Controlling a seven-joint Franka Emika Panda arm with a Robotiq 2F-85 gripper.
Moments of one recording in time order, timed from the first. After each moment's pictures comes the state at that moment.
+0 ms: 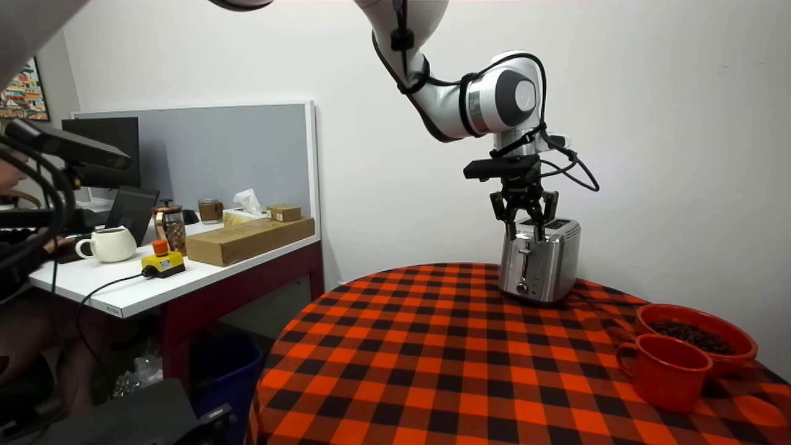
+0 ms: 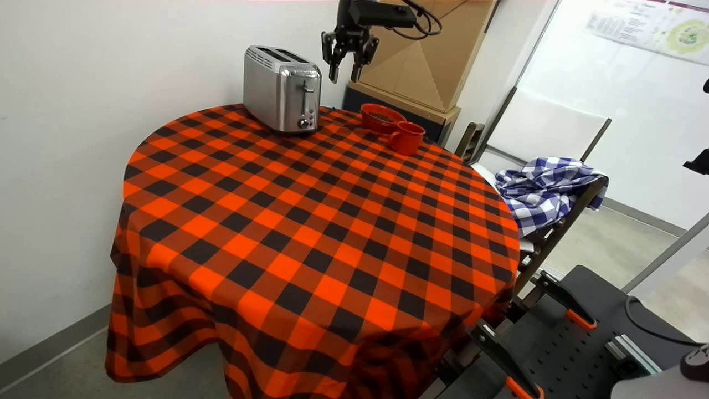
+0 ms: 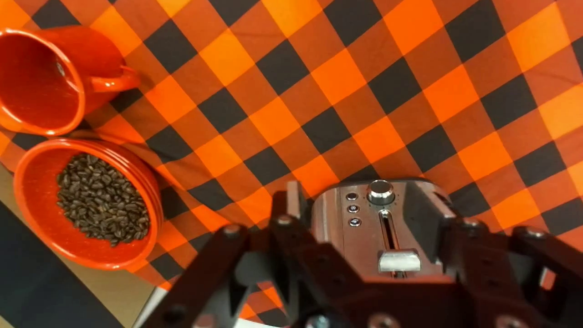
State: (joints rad) arm 0.01 0.70 -0.03 -1.37 -0.15 2.23 0.13
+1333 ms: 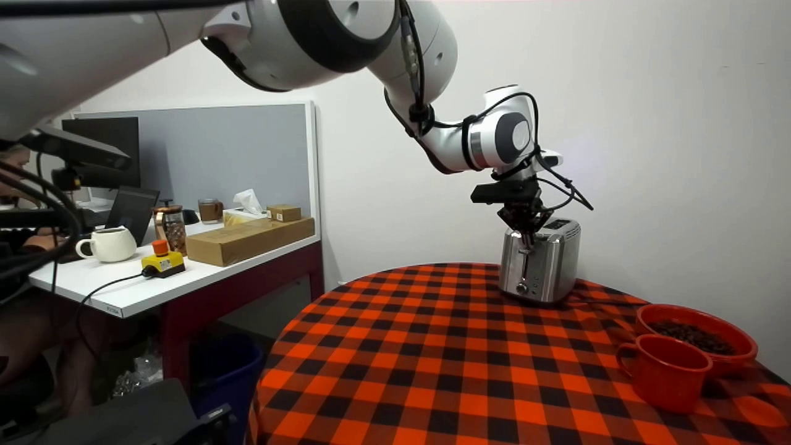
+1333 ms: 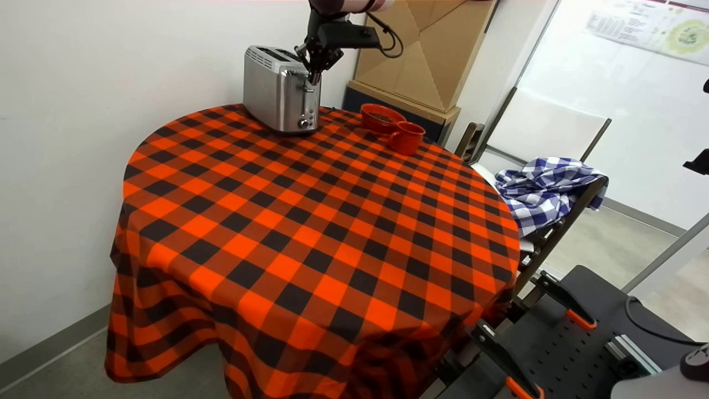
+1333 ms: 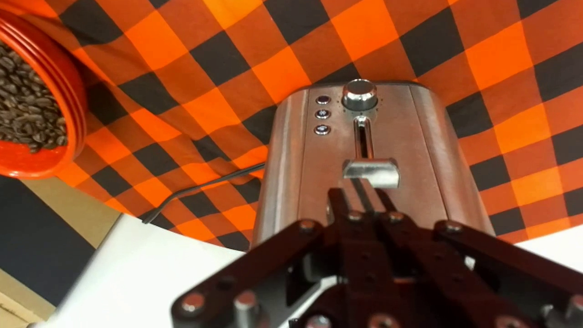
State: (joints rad) arm 0.05 0.95 -0.05 -1.09 -0.15 2.39 0.11
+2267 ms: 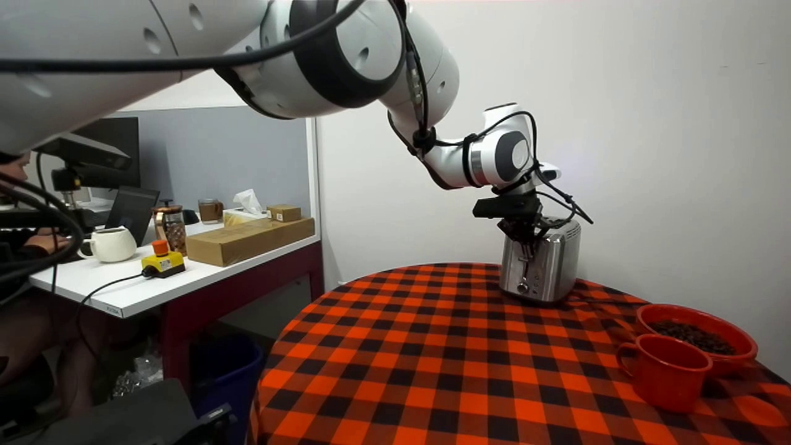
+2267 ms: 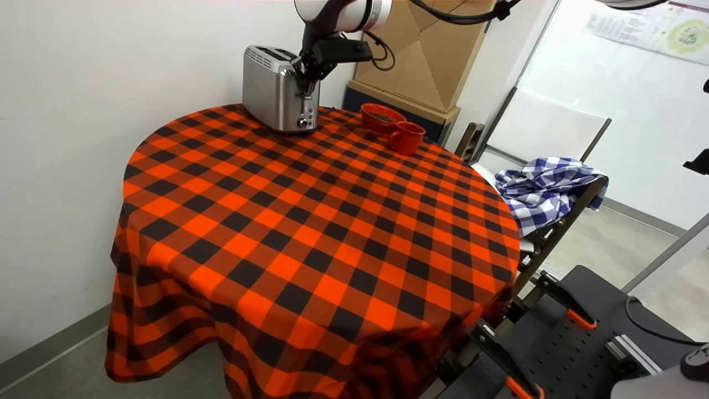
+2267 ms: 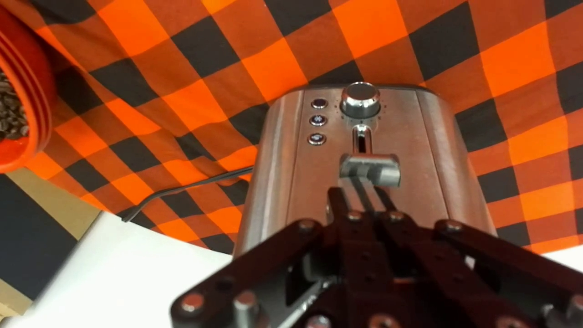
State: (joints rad) arm 0.05 1.04 -0.05 -1.01 -0.15 2.42 0.07
